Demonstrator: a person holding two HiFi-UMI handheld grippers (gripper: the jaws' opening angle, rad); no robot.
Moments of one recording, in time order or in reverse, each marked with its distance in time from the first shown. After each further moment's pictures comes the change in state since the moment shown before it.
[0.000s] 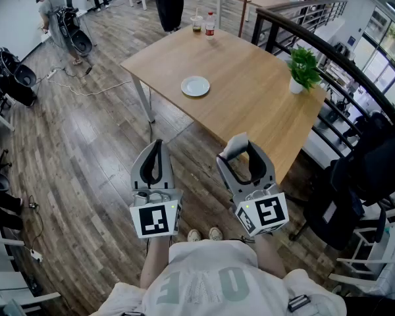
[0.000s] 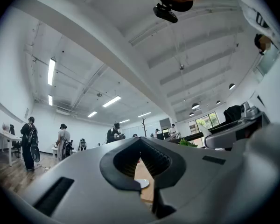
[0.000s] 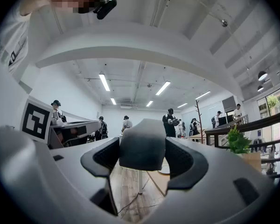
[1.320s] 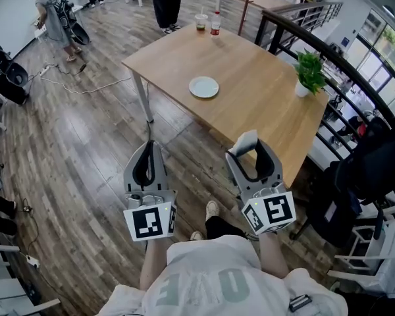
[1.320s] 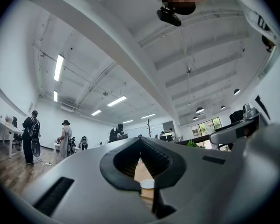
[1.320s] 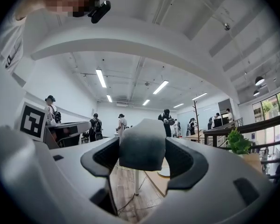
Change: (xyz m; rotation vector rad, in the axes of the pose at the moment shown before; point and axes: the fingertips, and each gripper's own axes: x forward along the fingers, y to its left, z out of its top) left arm 0.002 0.084 -0.020 -0.061 -0.020 0.030; right arm 0.048 0.023 -0.002 -0.020 0.012 -0.066
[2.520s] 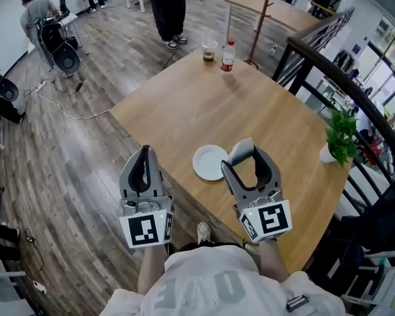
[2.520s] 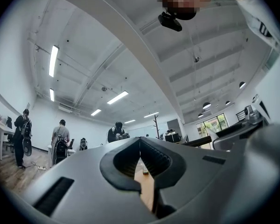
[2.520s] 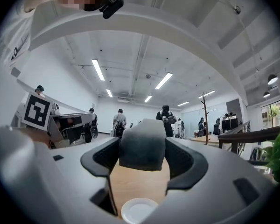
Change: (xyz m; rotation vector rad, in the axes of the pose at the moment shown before) left arm 0.356 0.079 -0.088 0.029 -0.015 0.021; right arm 0.339 -0.163 -0.029 -0.054 0.033 0.040
